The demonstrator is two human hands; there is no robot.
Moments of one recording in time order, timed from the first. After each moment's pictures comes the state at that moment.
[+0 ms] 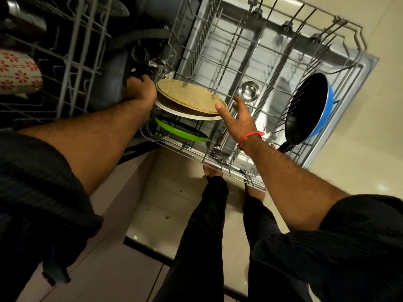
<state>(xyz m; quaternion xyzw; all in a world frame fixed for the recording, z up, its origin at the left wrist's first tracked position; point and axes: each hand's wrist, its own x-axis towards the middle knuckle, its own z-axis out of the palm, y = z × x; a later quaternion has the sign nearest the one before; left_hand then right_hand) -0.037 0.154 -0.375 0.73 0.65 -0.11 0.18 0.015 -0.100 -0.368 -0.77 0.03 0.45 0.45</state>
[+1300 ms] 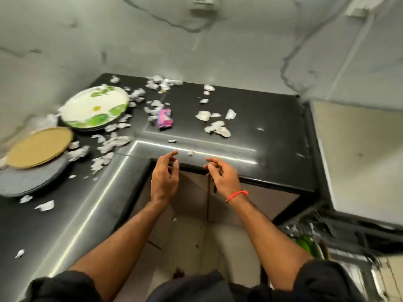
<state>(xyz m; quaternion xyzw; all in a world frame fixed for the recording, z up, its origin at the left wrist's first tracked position) -0.695 -0.080 0.112 0.48 0.72 0.50 0.08 -0.516 -0.007 0.120 -0.43 -0.66 0.51 0.36</state>
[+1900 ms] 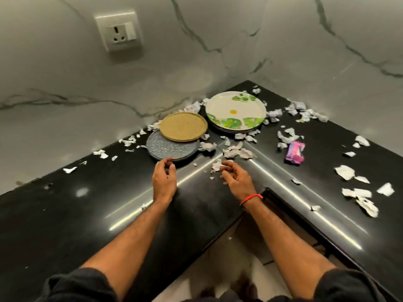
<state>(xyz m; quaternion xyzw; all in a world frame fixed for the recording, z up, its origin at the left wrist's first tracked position) -0.956 -0.257 0.107 0.07 0.83 0.56 -0.01 -0.826 -0.064 0.120 -0.24 -0.74 0.61 0.16</state>
